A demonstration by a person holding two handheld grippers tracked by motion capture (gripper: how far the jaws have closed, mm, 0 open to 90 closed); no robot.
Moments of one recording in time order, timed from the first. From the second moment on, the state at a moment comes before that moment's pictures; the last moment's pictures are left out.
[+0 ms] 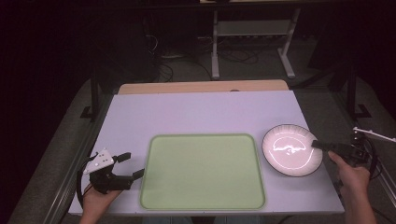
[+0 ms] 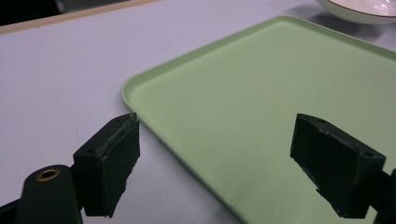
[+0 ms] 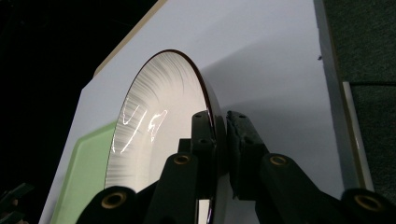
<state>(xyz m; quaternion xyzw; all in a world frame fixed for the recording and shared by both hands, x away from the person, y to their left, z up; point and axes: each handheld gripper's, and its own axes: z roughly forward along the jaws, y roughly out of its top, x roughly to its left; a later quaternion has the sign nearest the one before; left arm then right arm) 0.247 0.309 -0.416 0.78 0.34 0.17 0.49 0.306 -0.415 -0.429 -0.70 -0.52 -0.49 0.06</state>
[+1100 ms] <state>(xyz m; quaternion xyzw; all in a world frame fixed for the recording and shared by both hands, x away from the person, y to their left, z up) 0.248 0.311 -0.415 0.78 0.34 0.17 0.49 0.305 -0.353 -0.381 -0.62 -0.58 -0.52 0.08</state>
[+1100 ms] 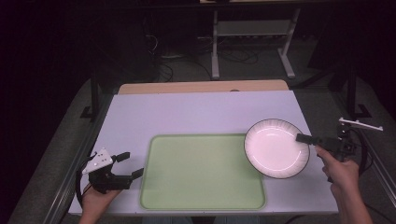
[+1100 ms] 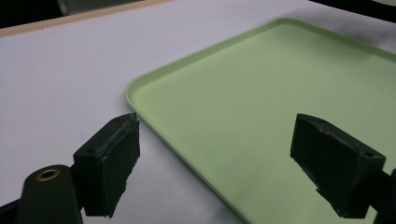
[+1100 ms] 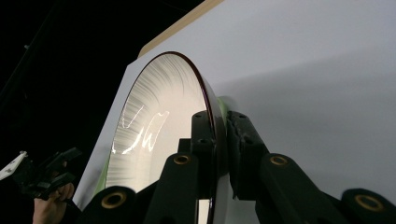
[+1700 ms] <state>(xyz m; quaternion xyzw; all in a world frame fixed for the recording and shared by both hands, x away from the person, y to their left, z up) 0.249 0.312 -0.416 0.78 0.35 0.17 0.49 0.323 -0.296 -0.362 -0.58 -0.61 -0.53 0.10</state>
